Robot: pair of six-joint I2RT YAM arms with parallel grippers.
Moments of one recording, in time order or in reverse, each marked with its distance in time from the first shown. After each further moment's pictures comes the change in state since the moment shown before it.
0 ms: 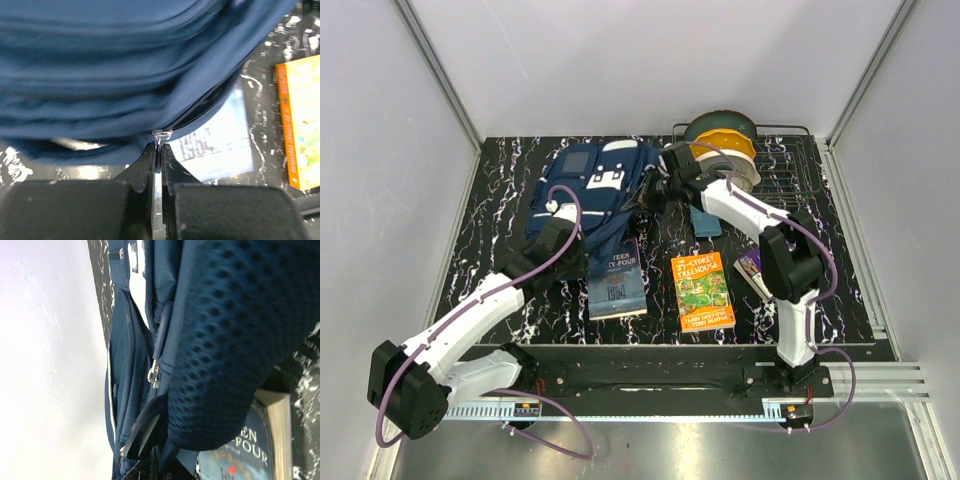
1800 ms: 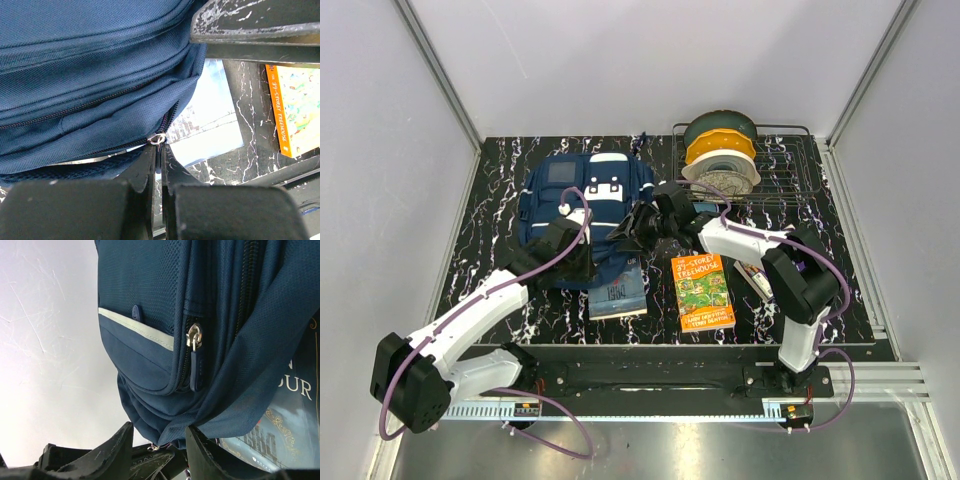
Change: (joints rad) left arm -0.006 0.031 -0.003 -0.031 0.125 0.031; right arm 0.134 -0.140 -0.362 0.319 0.044 0.239
